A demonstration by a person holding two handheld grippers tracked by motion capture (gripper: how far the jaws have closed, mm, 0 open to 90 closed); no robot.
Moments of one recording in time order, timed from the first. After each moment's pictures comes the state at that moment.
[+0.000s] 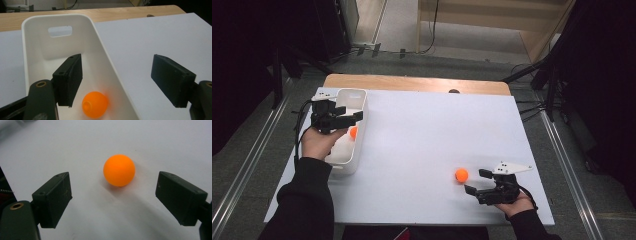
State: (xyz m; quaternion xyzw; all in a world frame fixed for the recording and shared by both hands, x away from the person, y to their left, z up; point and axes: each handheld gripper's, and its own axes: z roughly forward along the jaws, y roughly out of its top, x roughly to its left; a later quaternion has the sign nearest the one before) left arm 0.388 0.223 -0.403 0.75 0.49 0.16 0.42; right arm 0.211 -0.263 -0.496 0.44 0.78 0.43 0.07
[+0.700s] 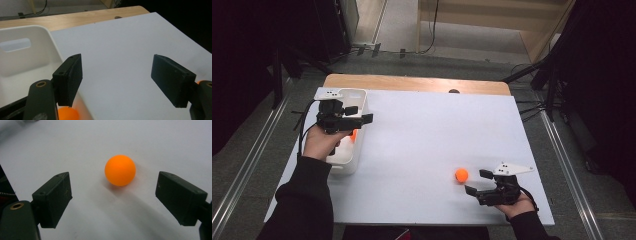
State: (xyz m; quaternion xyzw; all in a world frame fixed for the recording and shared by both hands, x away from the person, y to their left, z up) left arm 0.380 0.204 -0.389 0.77 0.42 0.10 0.47; right arm 0.207 -0.263 -0.494 0.44 0.78 0.43 0.07
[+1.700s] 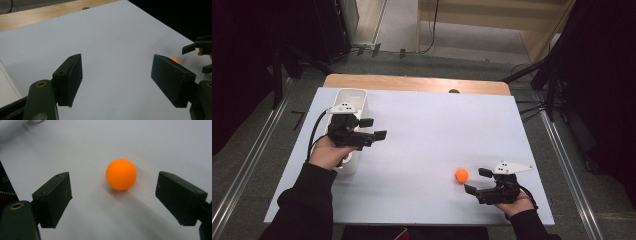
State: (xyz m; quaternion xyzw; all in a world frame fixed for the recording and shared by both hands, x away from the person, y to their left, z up) left arm 0.345 0.176 -0.391 0.81 0.34 0.06 0.47; right arm 0.211 -0.262 -0.492 0.44 0.78 0.44 0.07
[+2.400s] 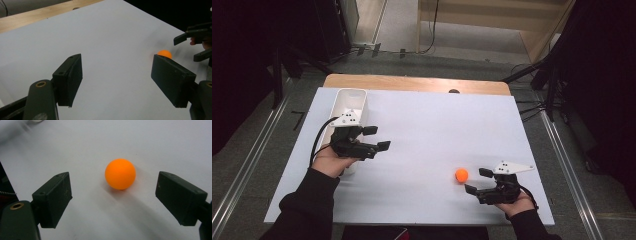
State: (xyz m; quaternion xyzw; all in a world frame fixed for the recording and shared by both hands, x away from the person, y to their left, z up) left arm 0.319 0.168 -0.397 0.82 0.30 0.07 0.47; right arm 0.210 -0.263 -0.492 0.44 0.78 0.43 0.07
